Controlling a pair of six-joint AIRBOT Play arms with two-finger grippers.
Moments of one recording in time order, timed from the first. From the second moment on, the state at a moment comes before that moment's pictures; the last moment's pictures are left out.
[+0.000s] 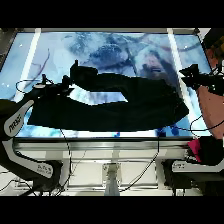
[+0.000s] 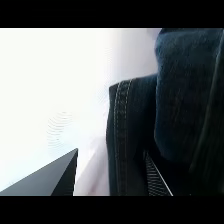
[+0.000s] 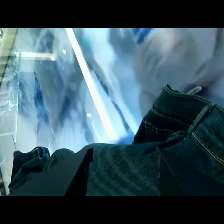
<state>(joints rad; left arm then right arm) 0.08 -1.72 1.08 0.24 -0.53 -1.31 -0.48 -1.48 1.22 -0.62 0.90 1.39</state>
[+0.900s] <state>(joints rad) 0.08 -1.63 1.25 0.31 -0.55 -1.20 -0.47 -1.60 1.29 -0.86 0.90 1.45</state>
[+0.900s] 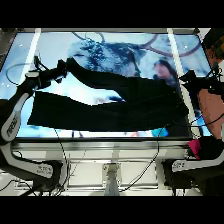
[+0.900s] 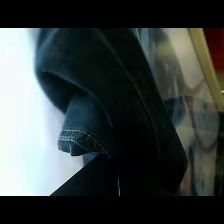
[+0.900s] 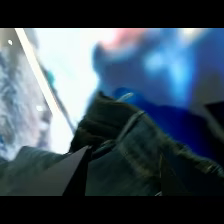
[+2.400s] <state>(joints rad) 0.15 -1.46 1.25 1.37 -0.83 -1.54 -0.49 -1.85 1.67 -0.92 1.15 1.58</state>
